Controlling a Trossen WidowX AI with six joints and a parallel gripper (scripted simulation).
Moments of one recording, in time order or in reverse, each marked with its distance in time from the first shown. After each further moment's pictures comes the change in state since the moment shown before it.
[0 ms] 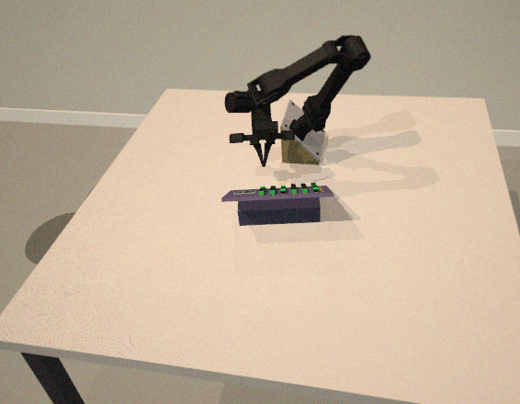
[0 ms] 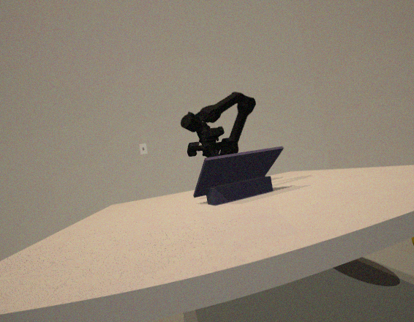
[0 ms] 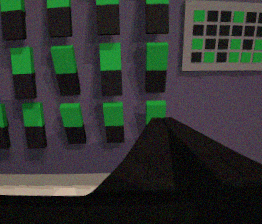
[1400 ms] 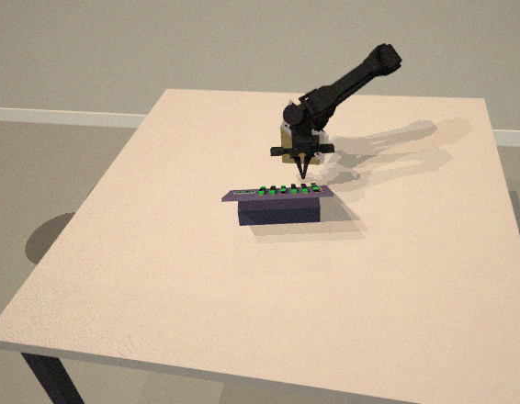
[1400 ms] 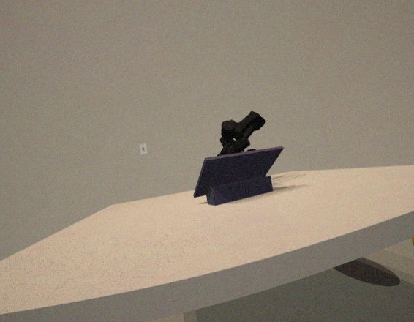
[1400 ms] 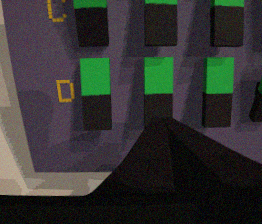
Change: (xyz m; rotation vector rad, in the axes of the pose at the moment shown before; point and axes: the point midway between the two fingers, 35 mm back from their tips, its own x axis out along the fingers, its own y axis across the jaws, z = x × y) arm 0.045 0.115 -0.040 -0.002 -0.025 0.012
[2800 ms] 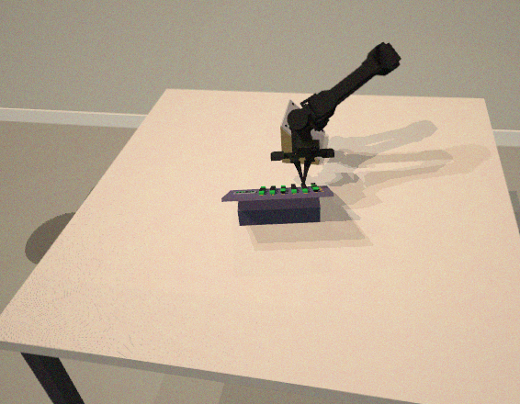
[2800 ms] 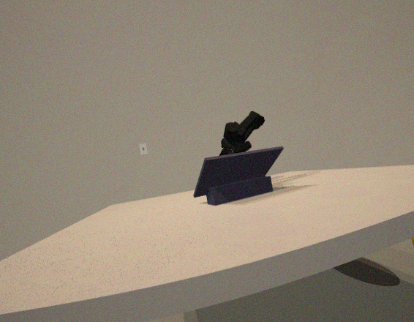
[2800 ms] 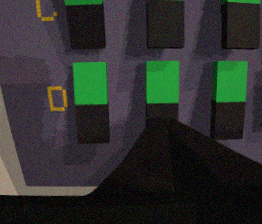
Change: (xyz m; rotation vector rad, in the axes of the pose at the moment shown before) arm 0.014 0.000 -0.001 0.002 0.001 0.000
